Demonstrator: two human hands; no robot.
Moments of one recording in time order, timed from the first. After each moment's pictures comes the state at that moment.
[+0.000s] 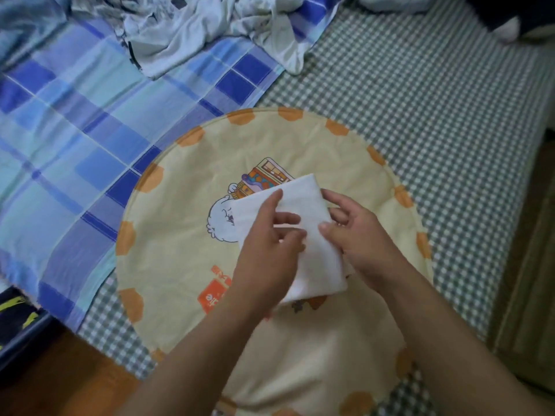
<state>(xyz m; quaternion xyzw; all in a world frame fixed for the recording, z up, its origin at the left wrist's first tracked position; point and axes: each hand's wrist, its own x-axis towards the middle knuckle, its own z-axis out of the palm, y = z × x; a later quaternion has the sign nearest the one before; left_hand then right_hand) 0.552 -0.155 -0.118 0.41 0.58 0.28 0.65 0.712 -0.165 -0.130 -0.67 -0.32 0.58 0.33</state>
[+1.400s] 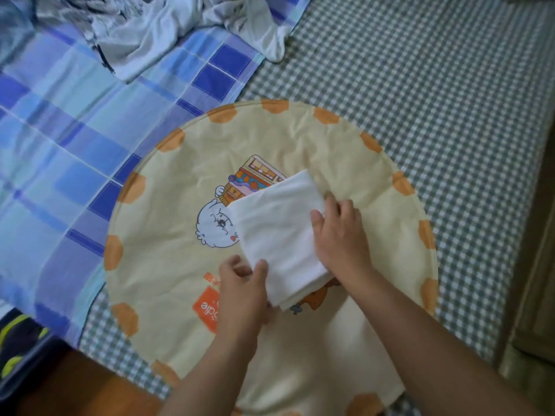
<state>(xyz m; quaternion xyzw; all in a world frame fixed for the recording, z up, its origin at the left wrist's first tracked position) 0.543 -0.198 -0.197 0.23 0.74 0.18 0.61 0.728 -0.168 -0.247 -0.82 -0.54 0.17 0.03</state>
